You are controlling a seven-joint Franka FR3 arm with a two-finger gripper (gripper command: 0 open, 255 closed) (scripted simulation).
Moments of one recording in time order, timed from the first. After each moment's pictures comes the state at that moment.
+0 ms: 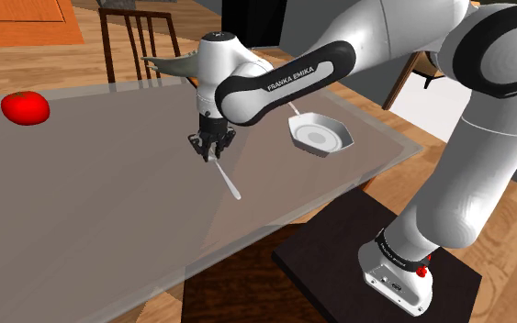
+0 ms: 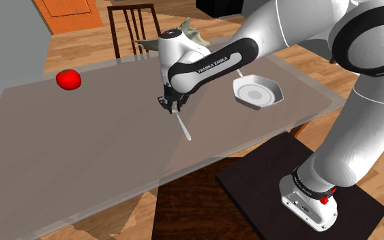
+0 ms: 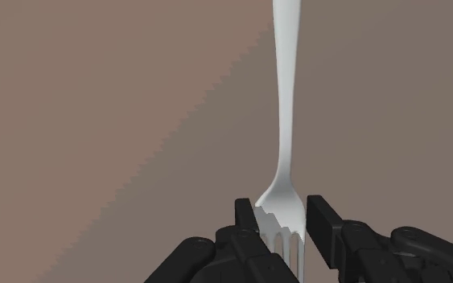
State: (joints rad) arm 0.11 0.22 0.42 -1.98 -0.15 2.24 0.76
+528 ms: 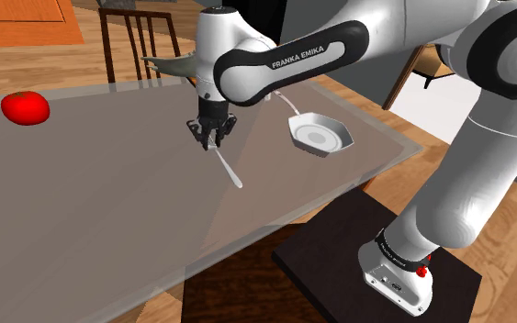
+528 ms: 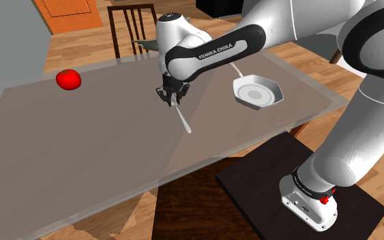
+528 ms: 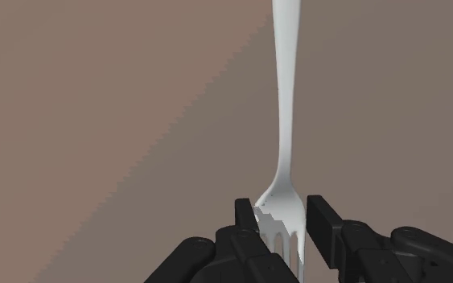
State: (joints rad) arm 0.11 0.17 0.42 -1.92 -0.11 2.13 0.74
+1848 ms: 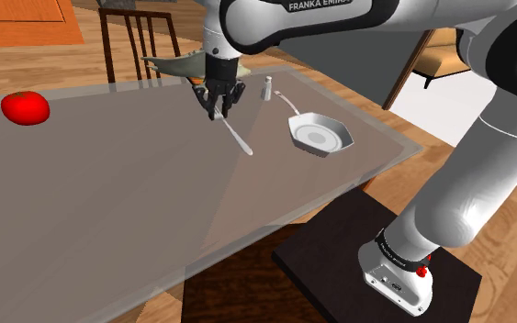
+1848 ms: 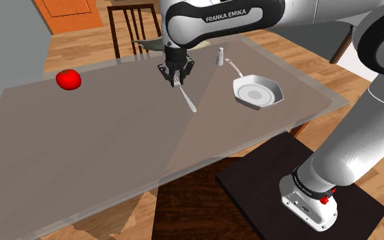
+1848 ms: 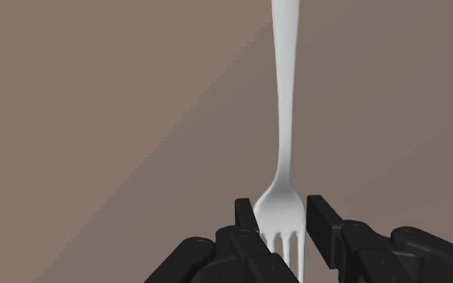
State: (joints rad) arm 0.07 0.09 0.41 -1.78 -0.06 1.92 0.66
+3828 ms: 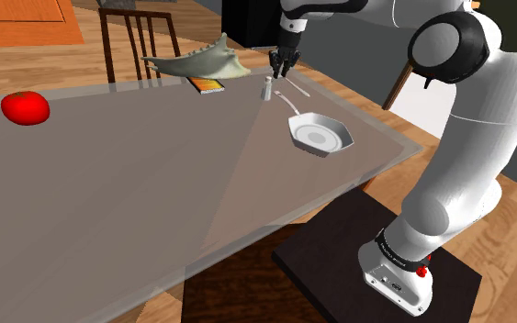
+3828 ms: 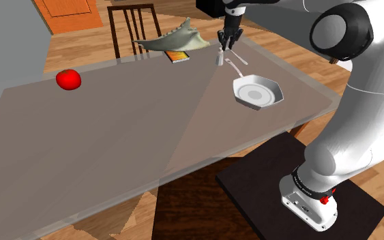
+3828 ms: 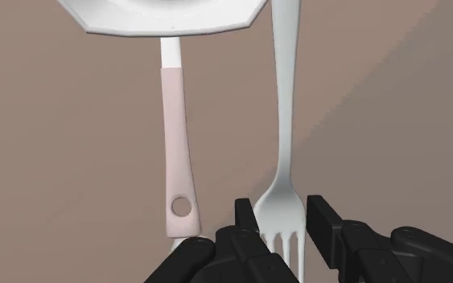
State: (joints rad) arm -0.28 0.34 0.14 -1.43 -0.03 1.83 0.01
